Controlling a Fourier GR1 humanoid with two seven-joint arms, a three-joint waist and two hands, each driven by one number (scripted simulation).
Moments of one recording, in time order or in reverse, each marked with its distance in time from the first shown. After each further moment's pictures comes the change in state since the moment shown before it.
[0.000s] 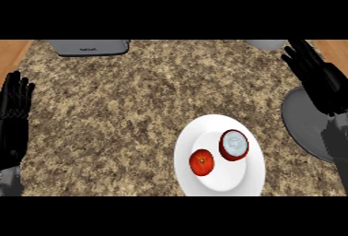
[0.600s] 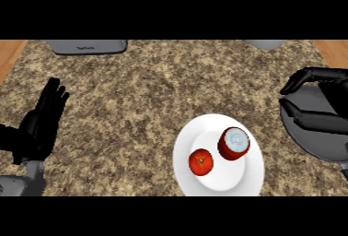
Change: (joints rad) left arm -0.049 -0.069 -0.071 0.044 0.075 -0.017 0.258; right arm 0.084 -0.115 0.045 -0.226 0.185 0.134 -0.250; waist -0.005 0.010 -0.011
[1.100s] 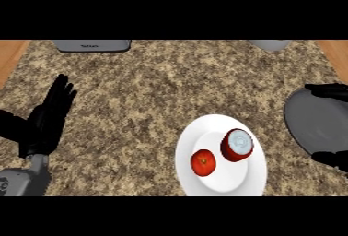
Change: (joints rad) left arm -0.046 -0.018 -0.004 0.013 0.005 -0.019 0.083; right arm 0.218 -0.189 -0.071 -0.151 0.243 0.035 -0.188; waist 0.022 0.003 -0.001
